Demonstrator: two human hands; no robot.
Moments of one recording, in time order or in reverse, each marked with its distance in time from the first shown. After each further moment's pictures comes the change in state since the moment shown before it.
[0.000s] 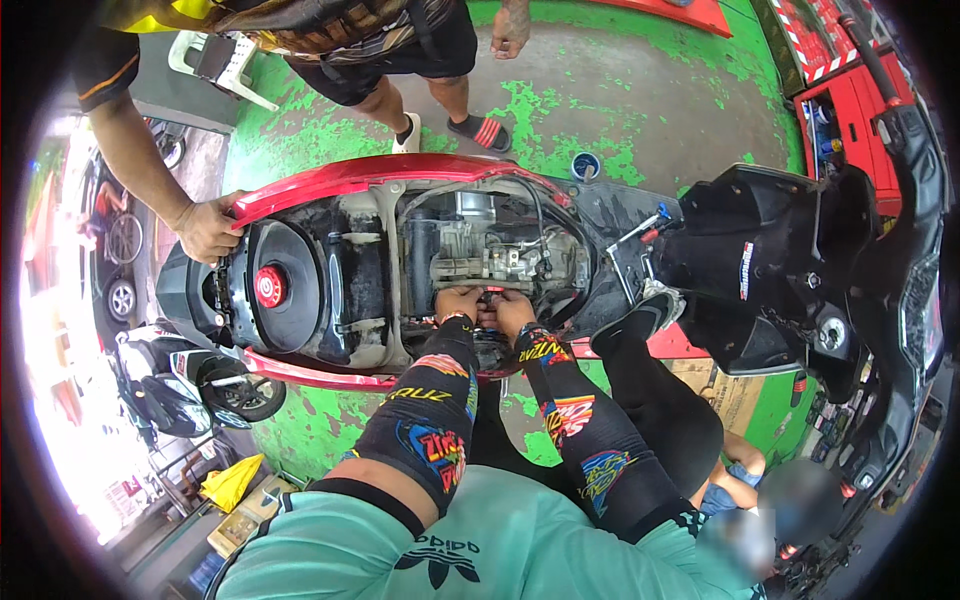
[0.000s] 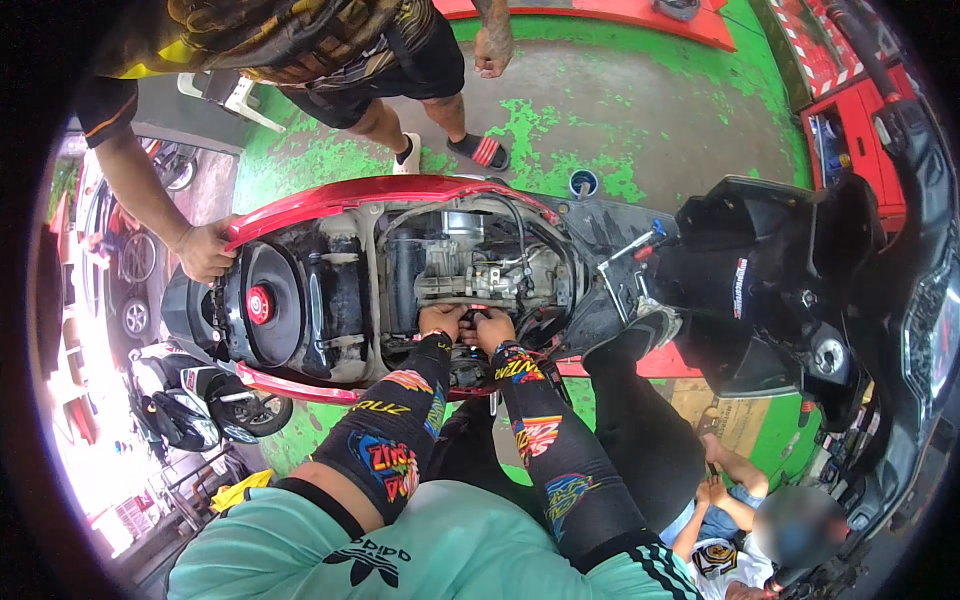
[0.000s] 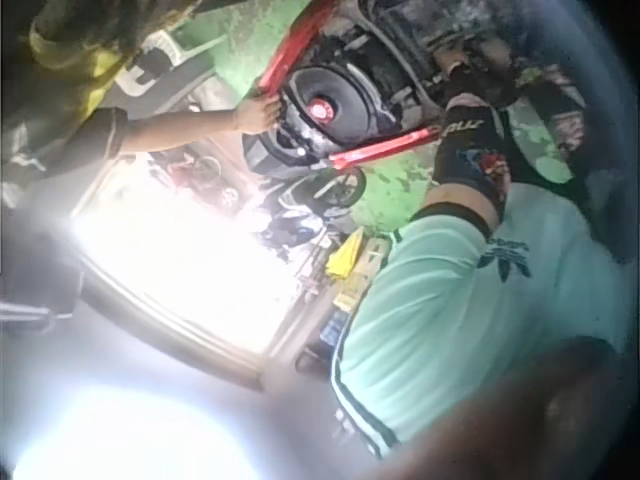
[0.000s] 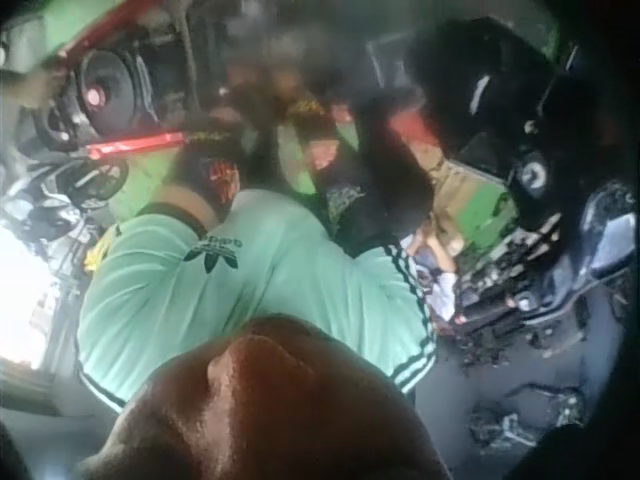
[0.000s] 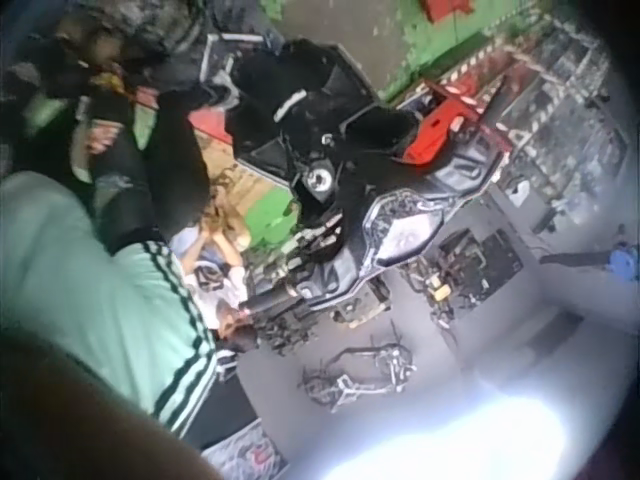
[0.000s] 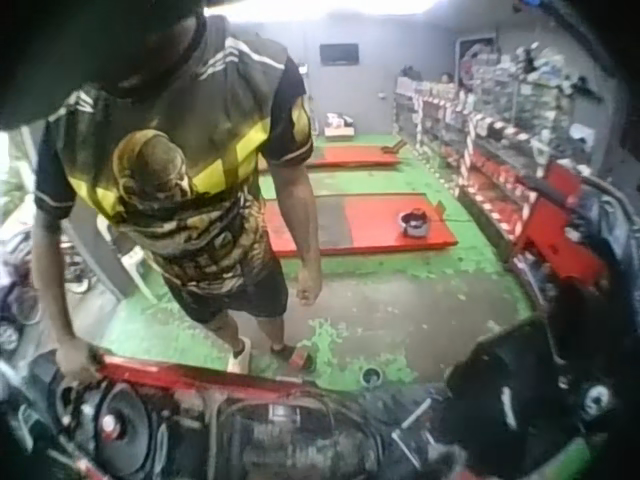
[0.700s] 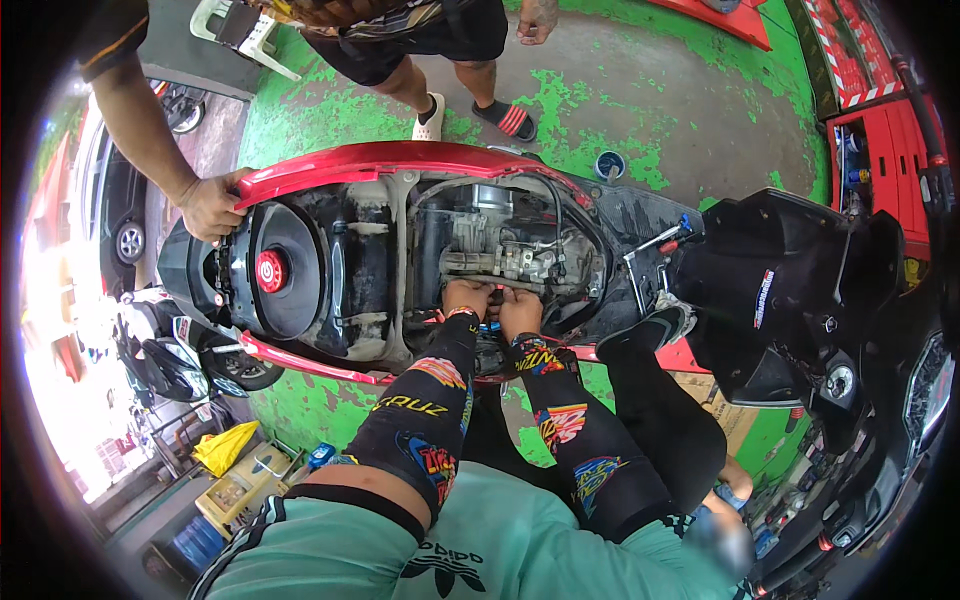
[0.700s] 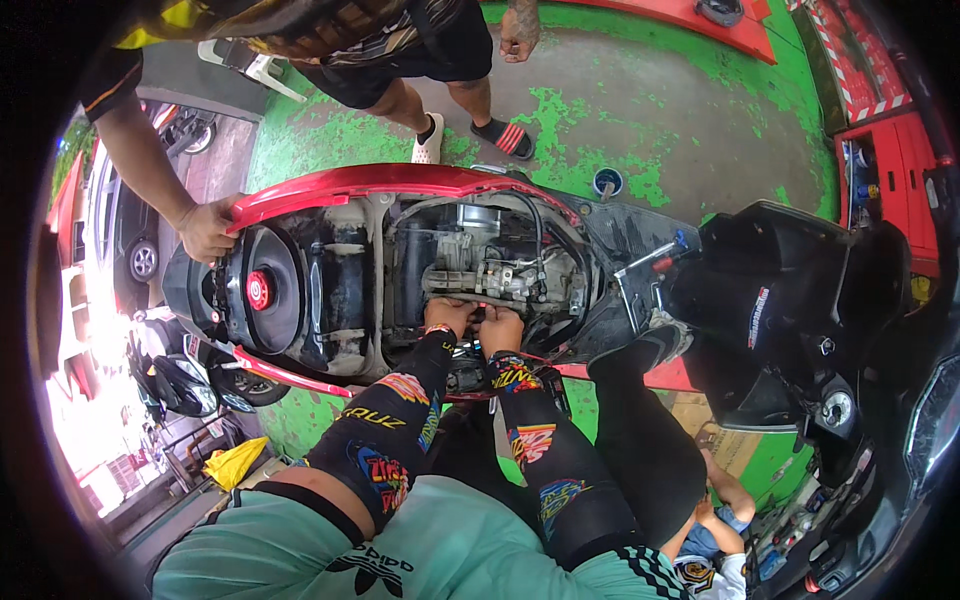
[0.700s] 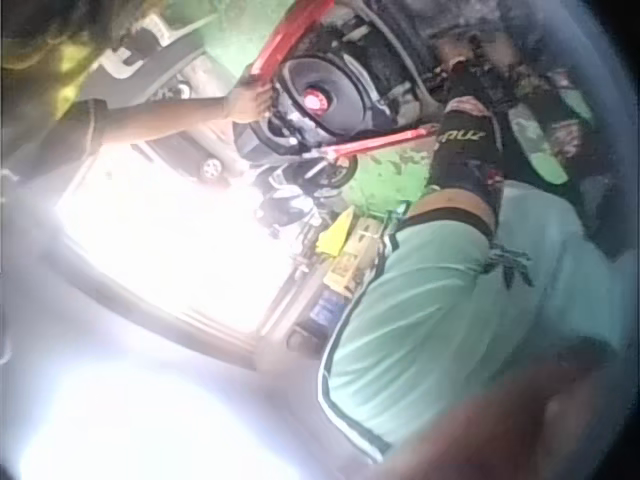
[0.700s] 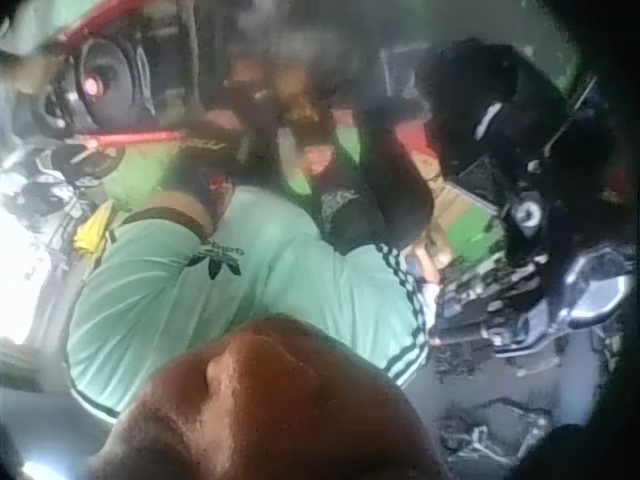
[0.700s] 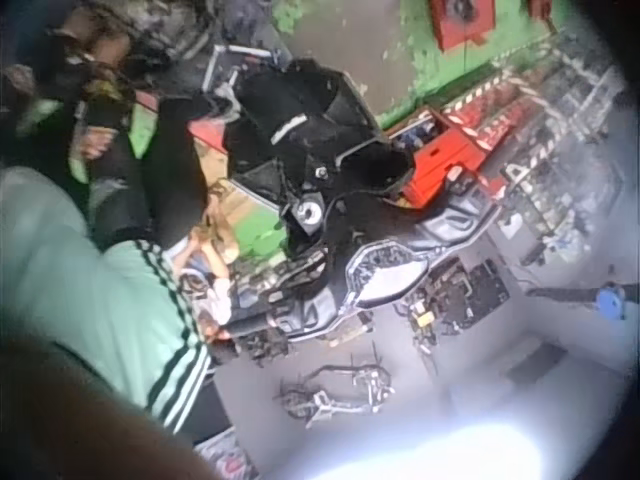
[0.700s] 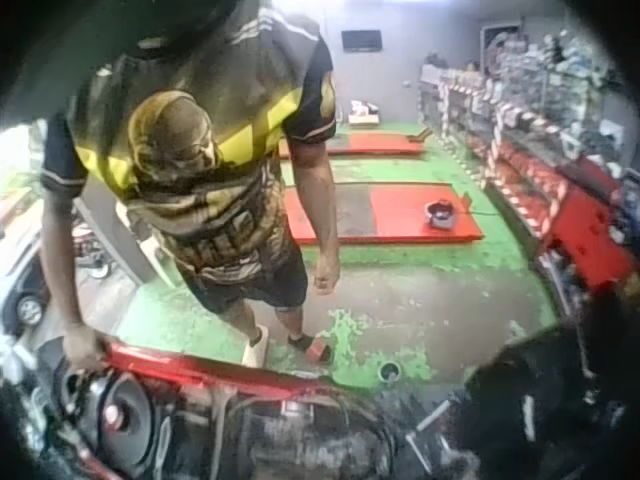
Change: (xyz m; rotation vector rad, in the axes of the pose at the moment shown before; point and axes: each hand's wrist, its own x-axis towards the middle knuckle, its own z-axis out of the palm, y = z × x) left_hand 0.007 0.000 -0.001 0.237 0.064 0.052; right_hand -0.022 -0.013 0.012 -0.617 0.340 -0.492
